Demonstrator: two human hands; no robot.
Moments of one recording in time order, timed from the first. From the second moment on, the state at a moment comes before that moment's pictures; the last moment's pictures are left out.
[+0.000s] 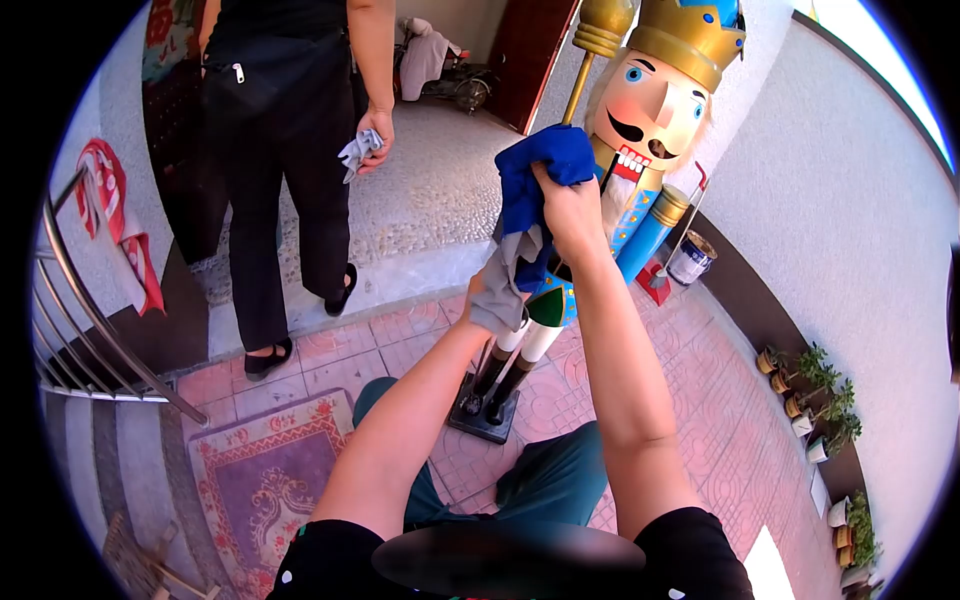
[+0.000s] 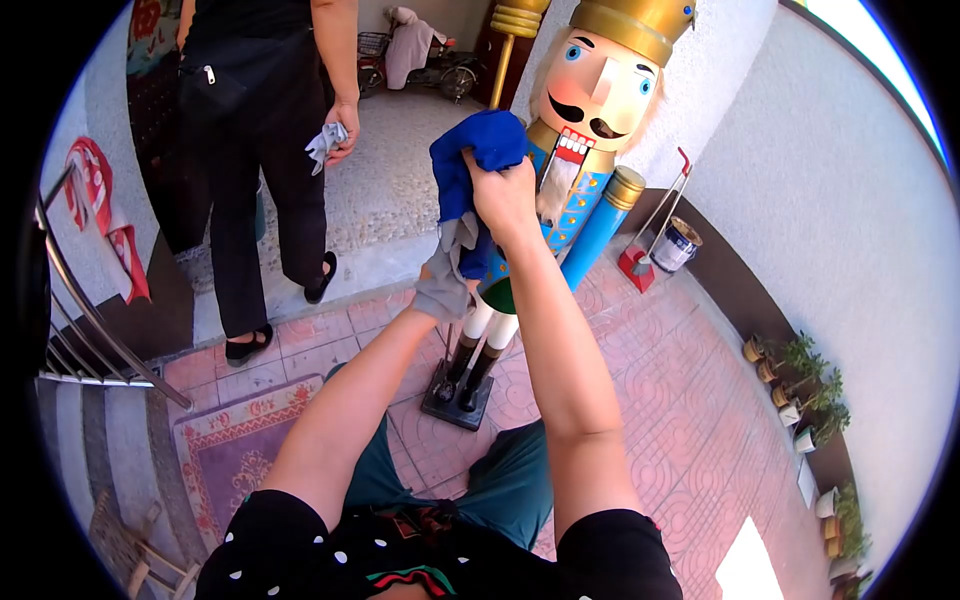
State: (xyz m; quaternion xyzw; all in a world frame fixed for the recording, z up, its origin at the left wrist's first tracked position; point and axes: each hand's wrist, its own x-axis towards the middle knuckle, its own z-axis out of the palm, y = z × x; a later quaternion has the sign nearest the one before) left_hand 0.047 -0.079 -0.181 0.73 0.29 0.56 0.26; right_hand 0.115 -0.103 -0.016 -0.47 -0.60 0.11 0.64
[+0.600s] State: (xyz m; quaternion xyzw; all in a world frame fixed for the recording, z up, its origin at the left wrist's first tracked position) left_hand 0.065 -0.035 -0.223 0.71 0.23 0.60 0.29; right_hand 0.115 -0.088 -0.082 -0.44 -0.63 -0.12 0.63
